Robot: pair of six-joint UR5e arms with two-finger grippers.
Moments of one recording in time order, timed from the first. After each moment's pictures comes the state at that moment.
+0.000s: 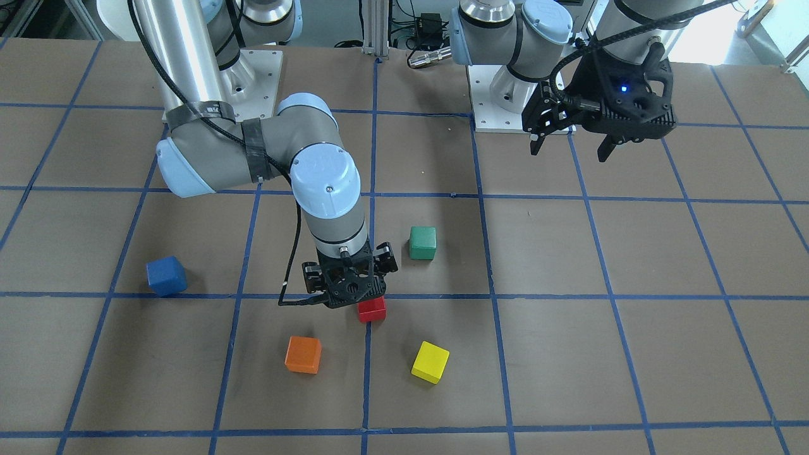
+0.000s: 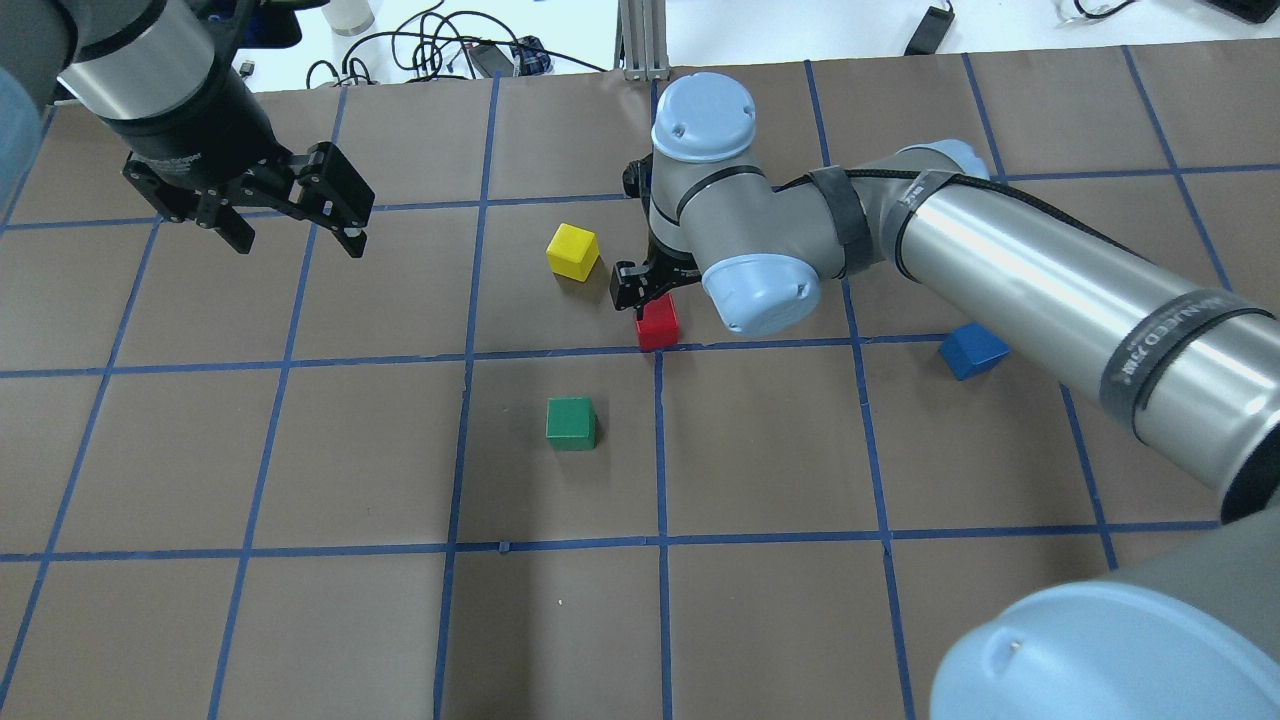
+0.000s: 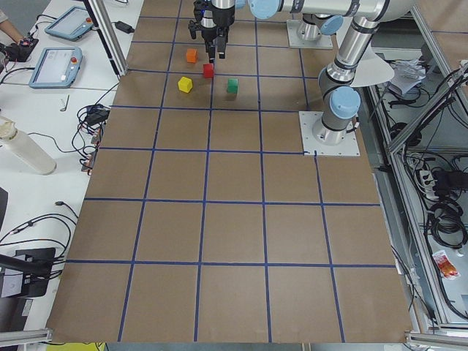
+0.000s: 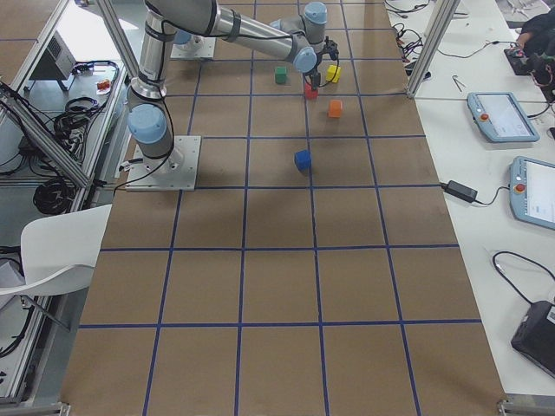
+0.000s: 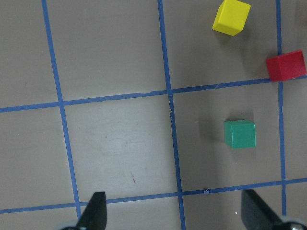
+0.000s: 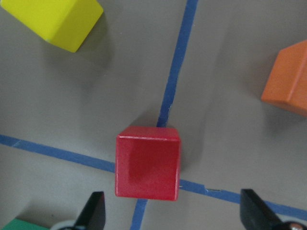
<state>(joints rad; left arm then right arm) -1.52 -1.53 -1.57 -1.61 1.57 0.14 1.90 -1.07 1.63 -2.20 -1.51 0.09</state>
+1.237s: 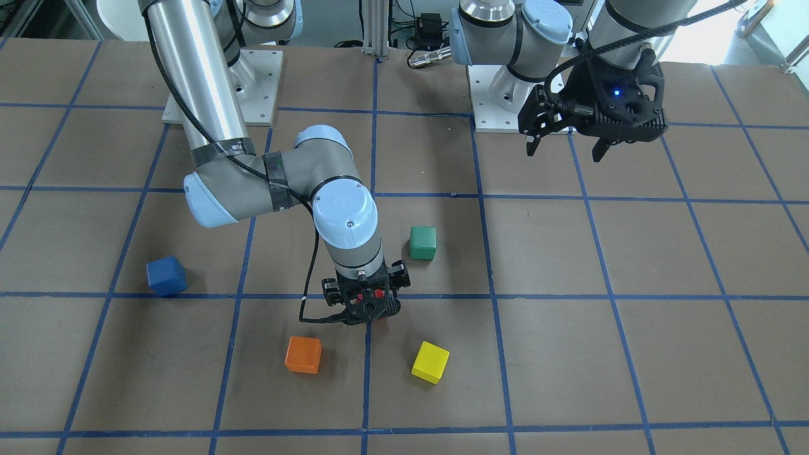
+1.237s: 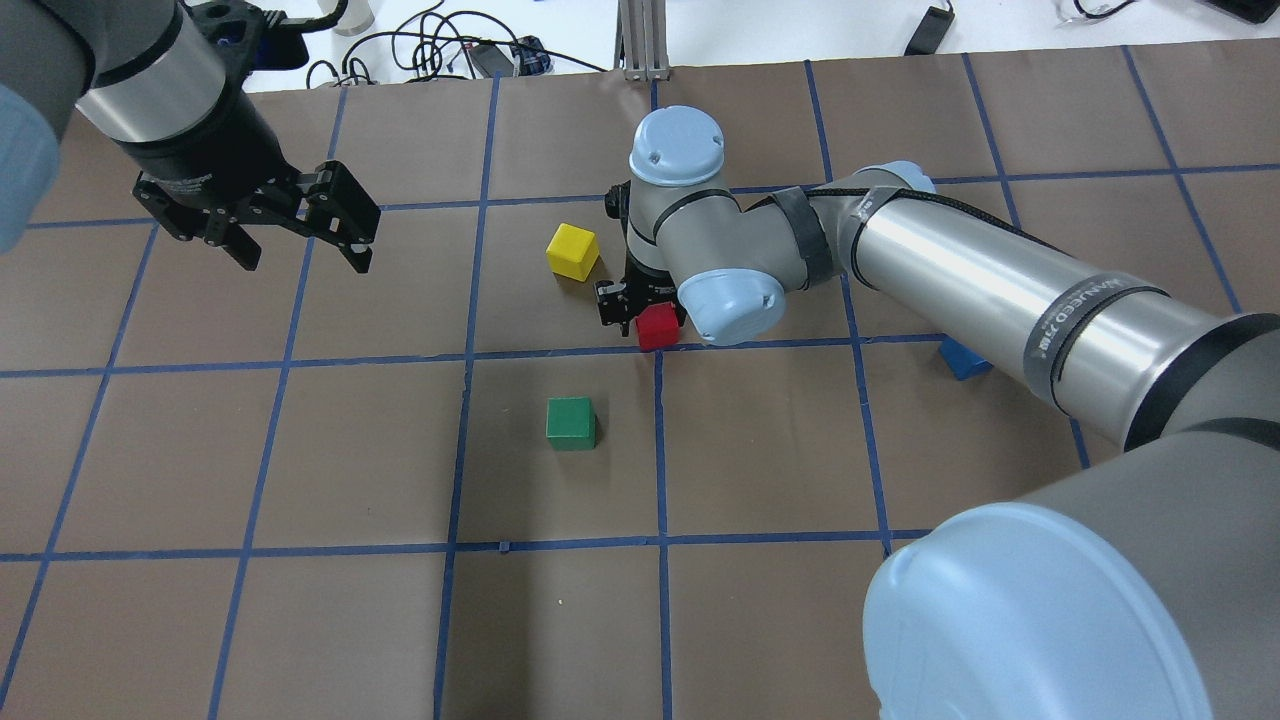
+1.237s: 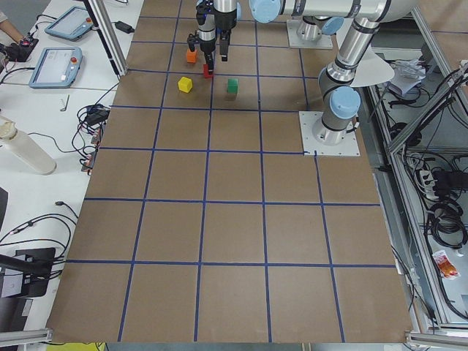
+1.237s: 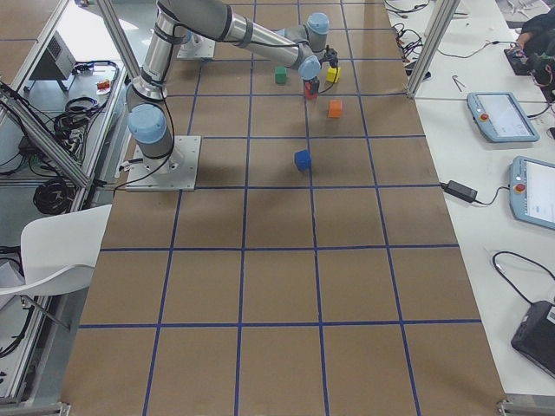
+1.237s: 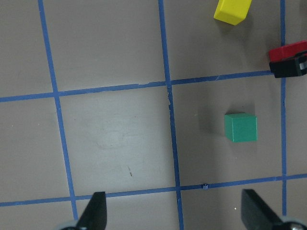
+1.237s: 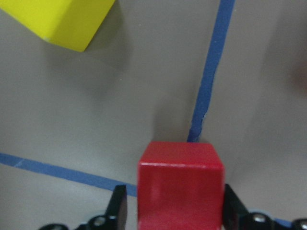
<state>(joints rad) -1.52 -1.52 -1.59 -1.60 1.57 0.13 1.92 -0.99 1.60 -2.22 -1.46 0.14</state>
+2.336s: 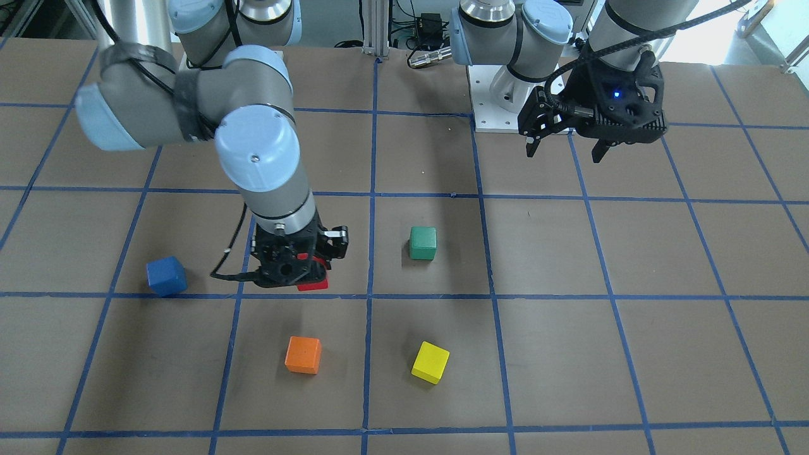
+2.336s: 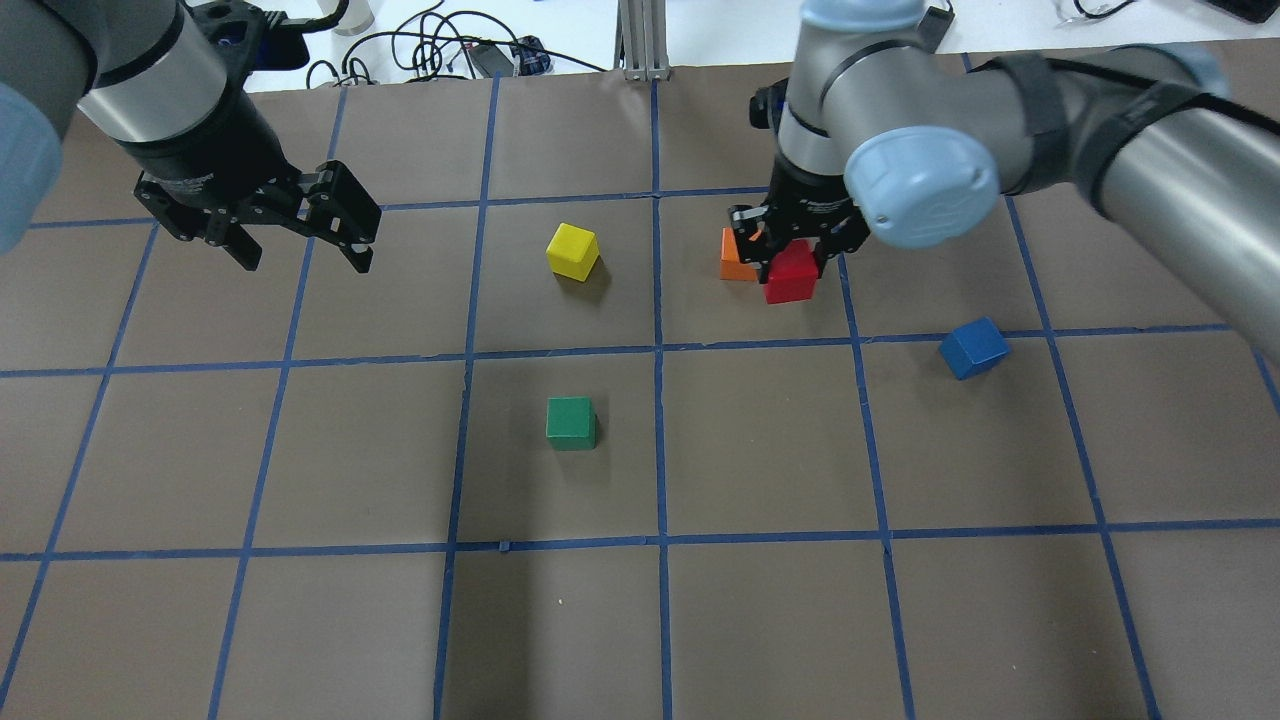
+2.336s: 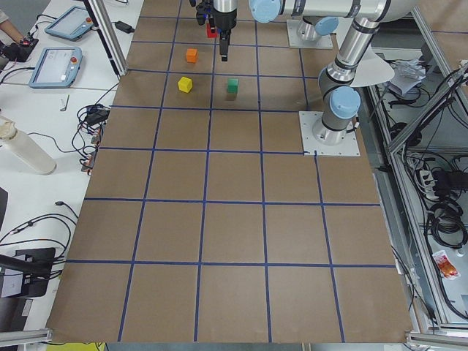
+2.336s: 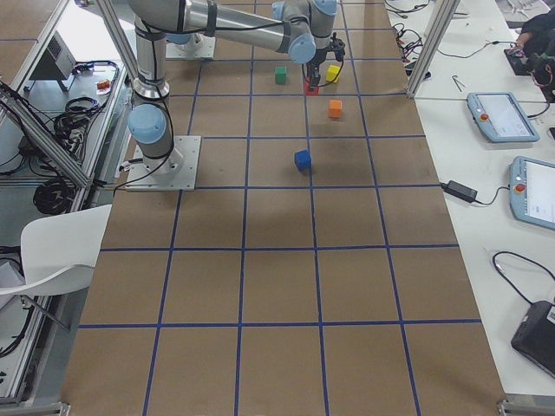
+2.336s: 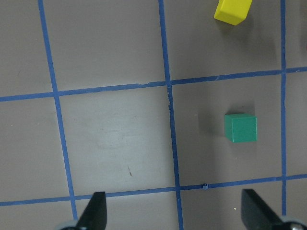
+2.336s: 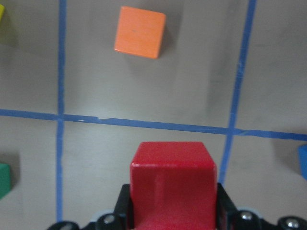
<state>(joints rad) -1.52 -1.53 -1.59 -1.60 1.57 0.12 1.67 -1.32 1.62 -1.82 -1.54 0.00</state>
